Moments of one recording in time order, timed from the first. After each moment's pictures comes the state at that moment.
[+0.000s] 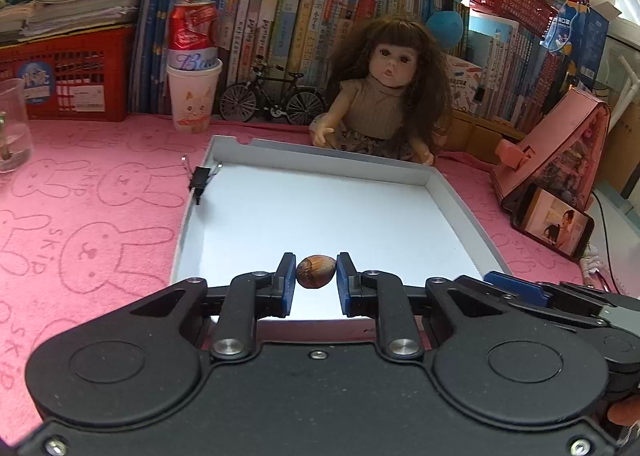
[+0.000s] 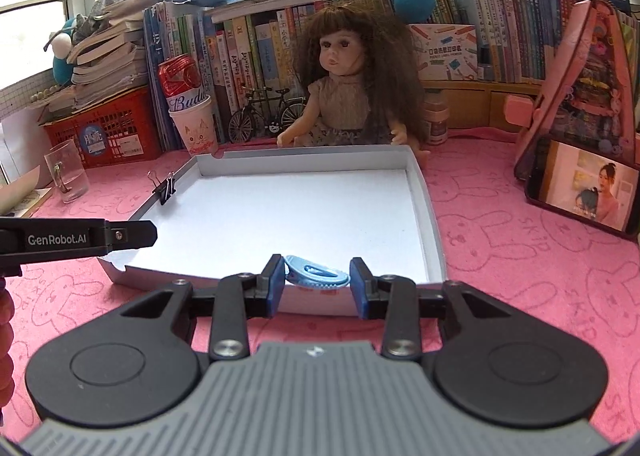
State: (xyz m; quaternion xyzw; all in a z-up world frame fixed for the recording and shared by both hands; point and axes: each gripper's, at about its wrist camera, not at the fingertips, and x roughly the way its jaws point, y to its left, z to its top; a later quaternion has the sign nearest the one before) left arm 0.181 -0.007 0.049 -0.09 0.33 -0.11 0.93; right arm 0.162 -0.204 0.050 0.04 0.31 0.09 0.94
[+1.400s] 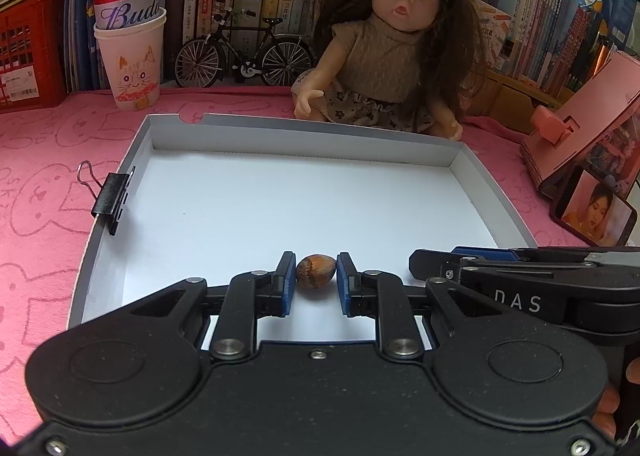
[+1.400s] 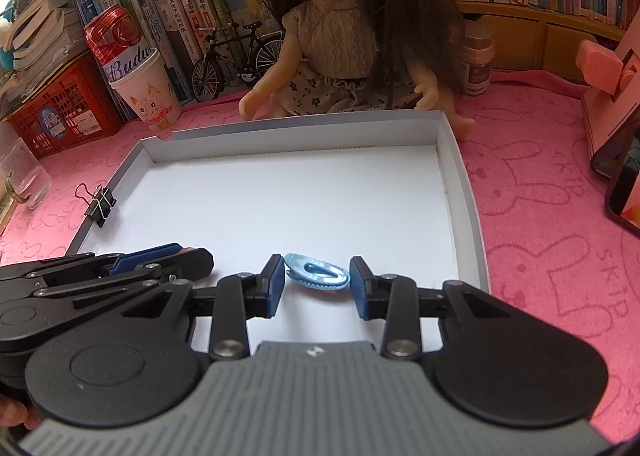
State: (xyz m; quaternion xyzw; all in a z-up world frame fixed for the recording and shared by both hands) left arm 0.289 -0.045 0.006 -0.07 0.39 -0.11 0.91; right arm 0.293 -0.205 0.023 0.07 0.44 0.10 0.89
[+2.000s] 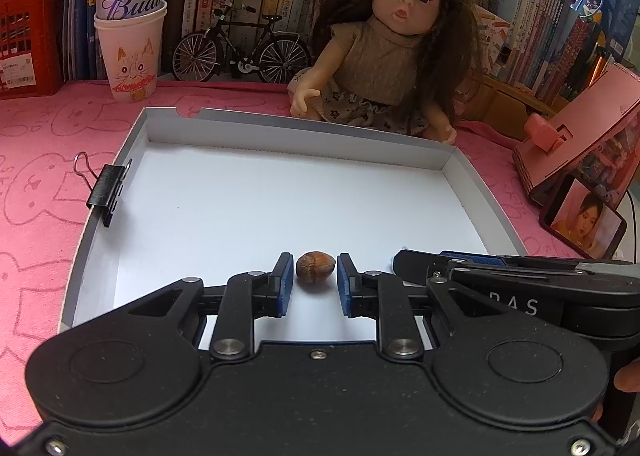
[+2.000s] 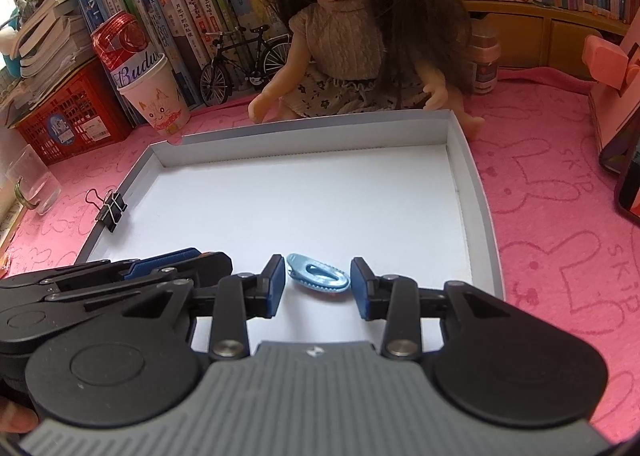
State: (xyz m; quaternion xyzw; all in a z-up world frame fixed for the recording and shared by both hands) left arm 0.289 -0.039 0.010 -0.09 0.40 -0.11 0.91; right arm 0.291 -0.208 0.024 0.09 0.44 0.11 0.89
